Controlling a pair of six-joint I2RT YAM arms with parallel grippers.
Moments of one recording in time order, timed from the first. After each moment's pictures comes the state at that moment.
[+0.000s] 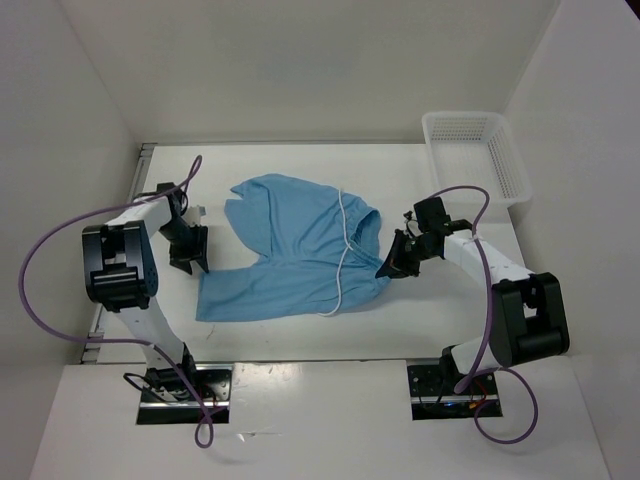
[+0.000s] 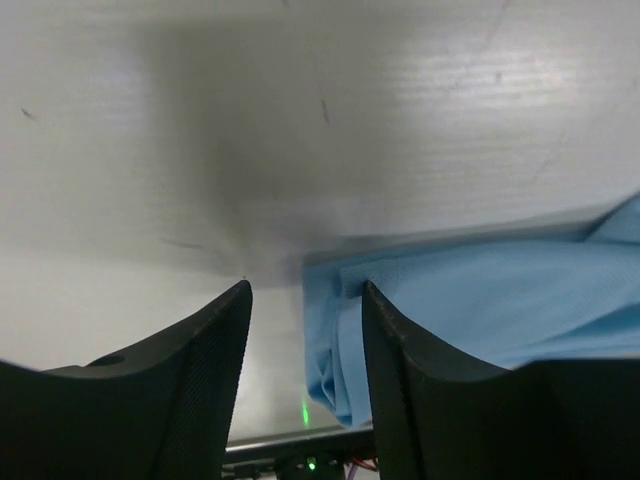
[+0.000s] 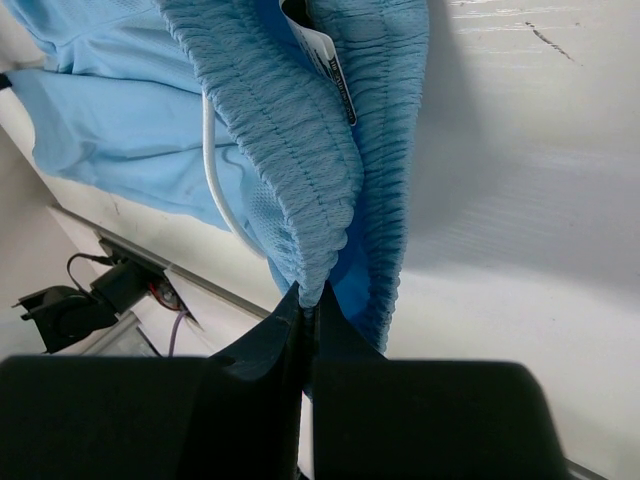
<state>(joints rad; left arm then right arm) 0.18 1.83 1.21 -0.91 0.17 0.07 0.19 1.42 0.86 -0.62 -0.51 0.55</state>
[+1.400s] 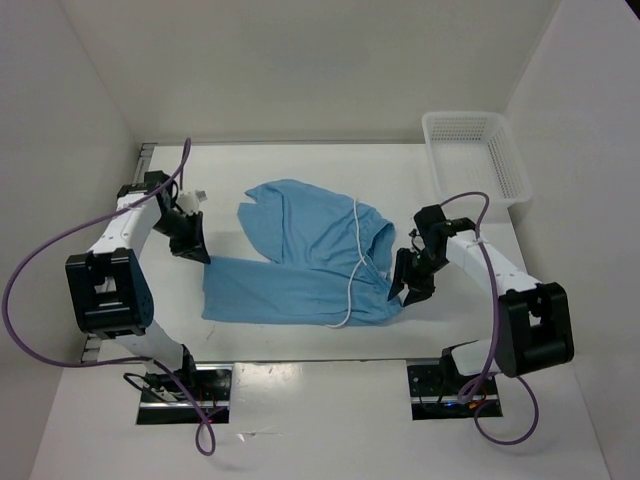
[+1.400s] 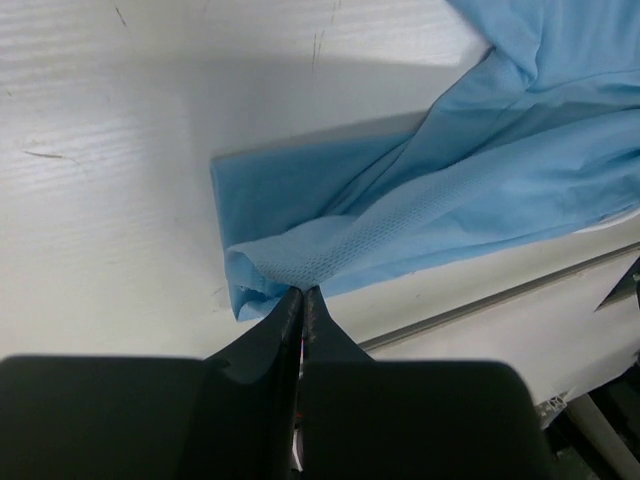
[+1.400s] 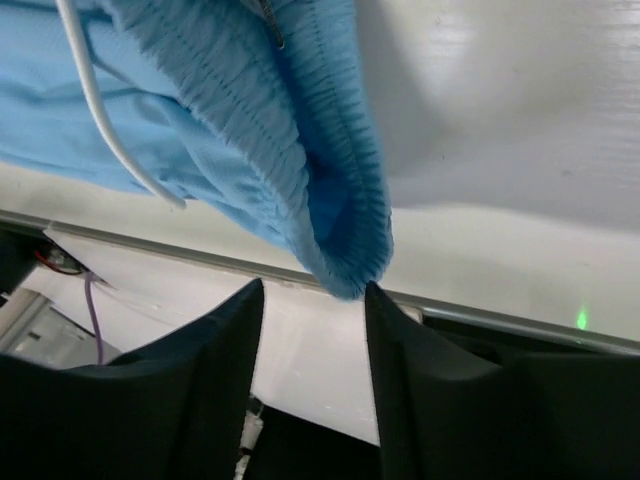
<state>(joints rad) 0.17 1.63 1.26 -1.07 0.40 0.07 0.22 1.38 0.88 -0.97 -0.36 0.45</state>
